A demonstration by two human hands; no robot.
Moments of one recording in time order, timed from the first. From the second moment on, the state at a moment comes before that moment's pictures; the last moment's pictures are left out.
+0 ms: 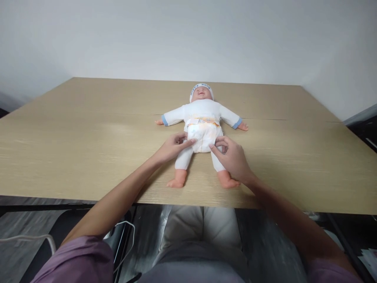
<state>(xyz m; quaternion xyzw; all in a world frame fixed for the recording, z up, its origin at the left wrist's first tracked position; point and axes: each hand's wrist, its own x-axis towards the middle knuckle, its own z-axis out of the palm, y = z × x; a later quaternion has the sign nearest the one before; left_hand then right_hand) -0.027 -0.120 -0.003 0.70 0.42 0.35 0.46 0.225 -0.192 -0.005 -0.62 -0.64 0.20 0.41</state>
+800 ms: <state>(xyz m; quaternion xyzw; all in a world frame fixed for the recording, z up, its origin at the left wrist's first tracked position) -0.015 -0.117 -0.023 0.58 0.37 0.42 0.59 0.236 -0.178 -0.029 -0.57 -0.66 0.11 0.47</state>
